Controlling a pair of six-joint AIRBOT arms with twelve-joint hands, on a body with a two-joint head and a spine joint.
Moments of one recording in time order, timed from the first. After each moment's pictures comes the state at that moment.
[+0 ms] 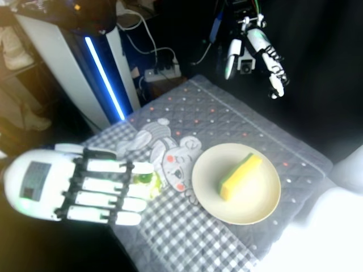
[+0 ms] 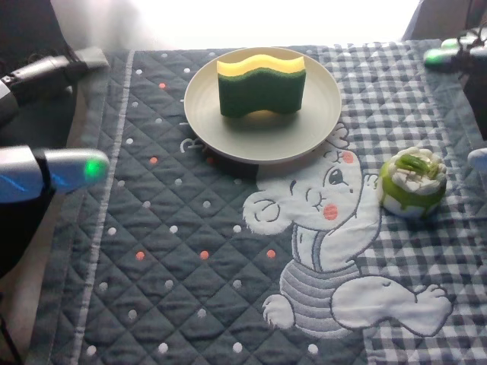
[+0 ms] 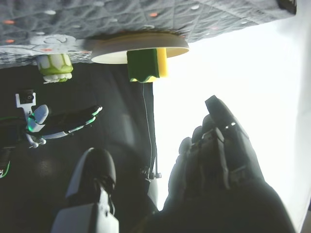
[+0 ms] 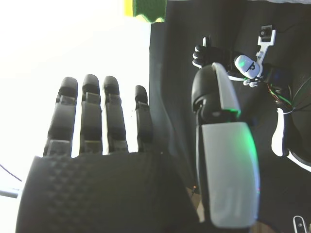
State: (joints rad) left arm 1.09 -0.81 1.07 -0.16 -1.05 0.61; right arm -1.02 -0.83 1.19 -0.10 1.02 -0.36
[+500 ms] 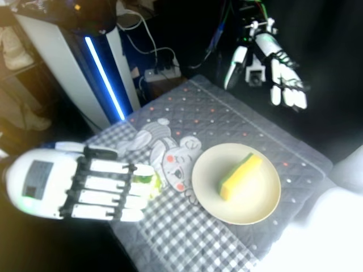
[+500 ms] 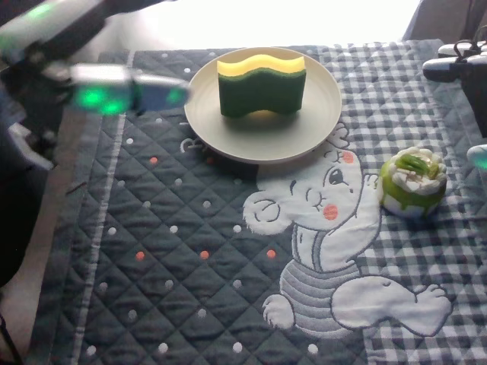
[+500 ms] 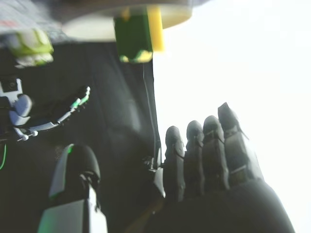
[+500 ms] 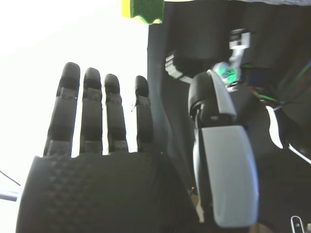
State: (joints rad) left arm 0.61 -1.07 1.35 0.11 -0.73 0.57; right arm -1.02 -0.83 1.19 -0.12 1.02 -0.36
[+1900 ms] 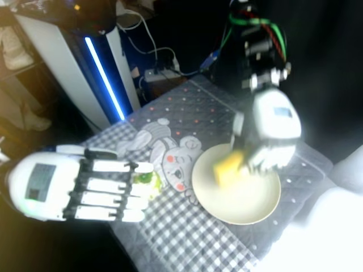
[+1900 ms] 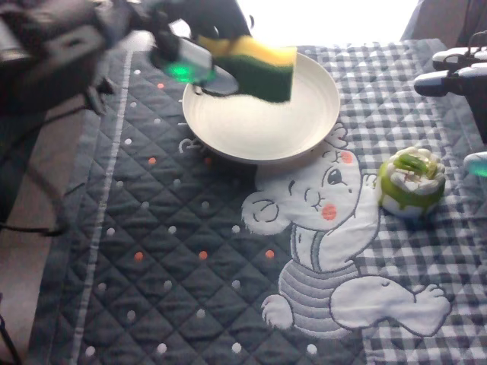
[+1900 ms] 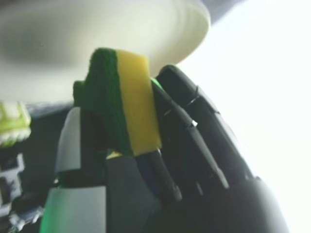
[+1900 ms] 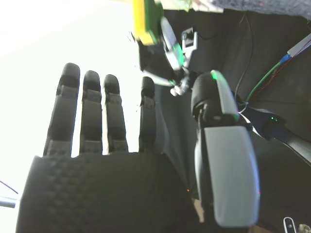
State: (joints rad) left arm 0.41 -1.19 1.42 0.32 -0.45 0.64; right arm -1.02 -0.85 1.22 -0.16 1.02 -0.35
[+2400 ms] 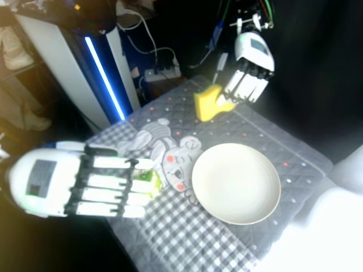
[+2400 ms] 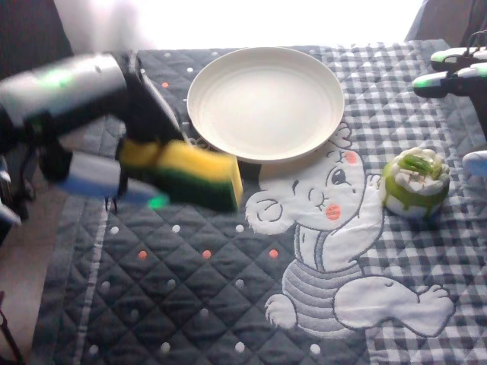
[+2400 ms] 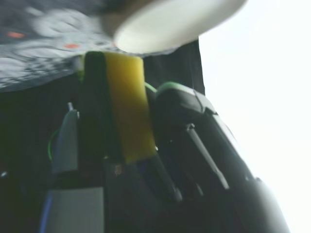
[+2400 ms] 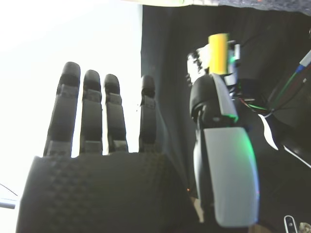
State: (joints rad) left arm 0.74 -0.89 1.11 0.36 -0.74 0.48; right arm -1.02 -0.84 1.20 -0.15 1.02 -0.35
